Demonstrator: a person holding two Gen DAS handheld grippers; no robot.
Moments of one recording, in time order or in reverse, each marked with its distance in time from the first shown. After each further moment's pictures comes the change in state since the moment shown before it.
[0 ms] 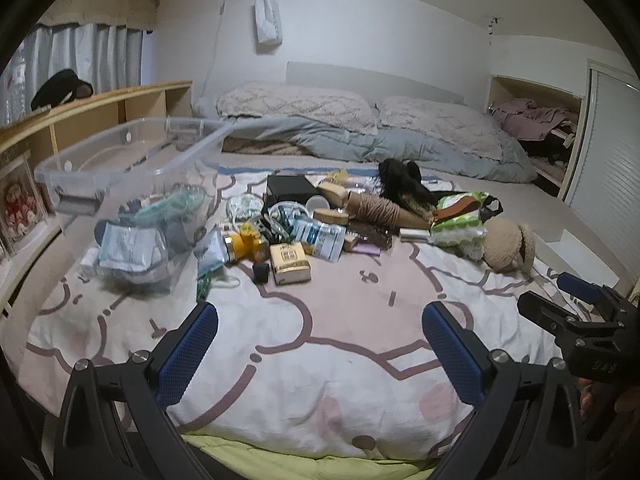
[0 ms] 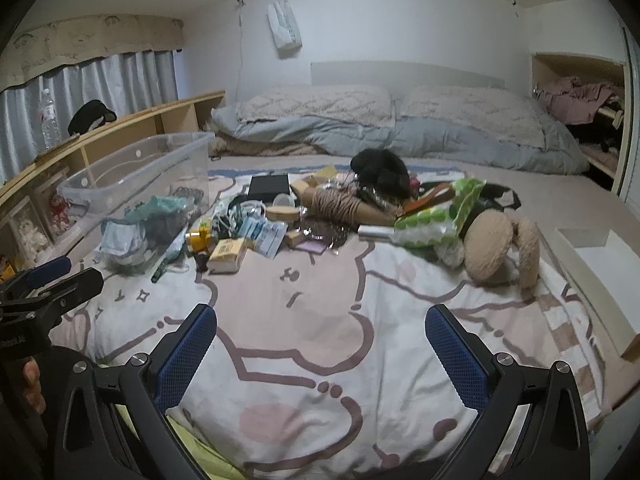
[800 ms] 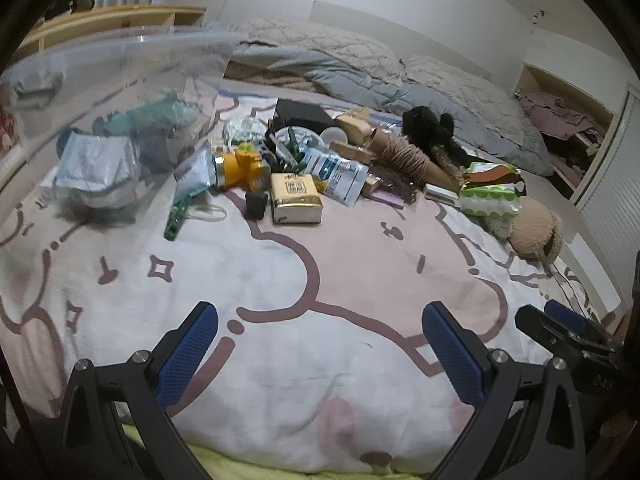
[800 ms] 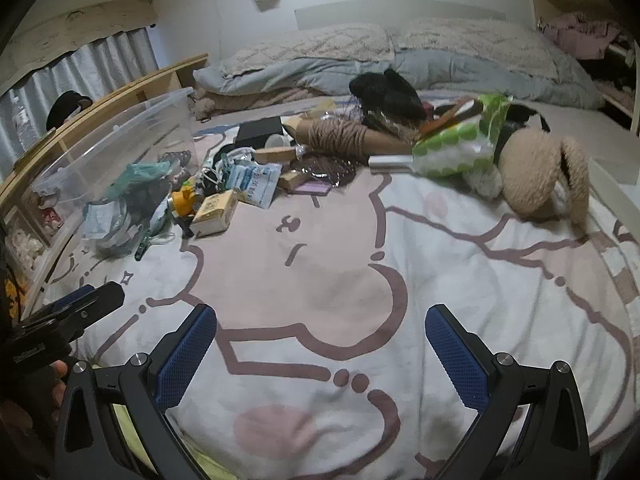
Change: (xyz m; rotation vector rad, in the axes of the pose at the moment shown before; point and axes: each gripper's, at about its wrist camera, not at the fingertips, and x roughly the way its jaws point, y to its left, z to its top) left arm 0.090 0.027 -0.023 -0.148 0.197 -0.041; right arm 0.081 -0.012 -0.020 0.122 0.184 0.050
